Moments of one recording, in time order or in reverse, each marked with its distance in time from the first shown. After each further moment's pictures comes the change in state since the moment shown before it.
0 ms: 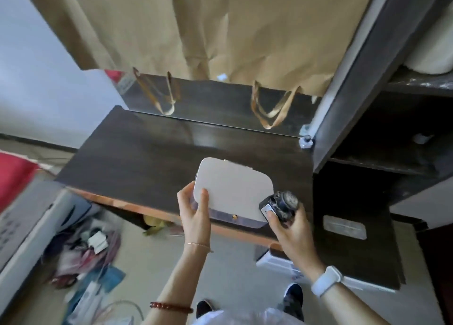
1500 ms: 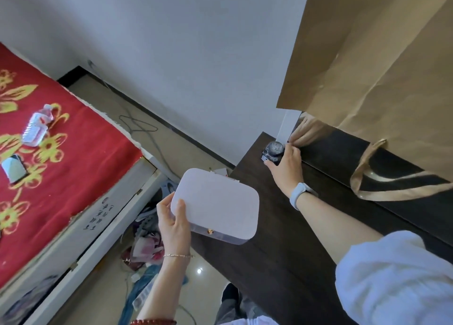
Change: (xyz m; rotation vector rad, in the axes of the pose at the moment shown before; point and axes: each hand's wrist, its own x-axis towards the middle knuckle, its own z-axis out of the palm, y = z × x) left_hand 0.406 0.006 -0.314 0.149 0.499 -0.224; right_hand 0.306 -0.101 0.570 -0.622 -0.322 -0.167
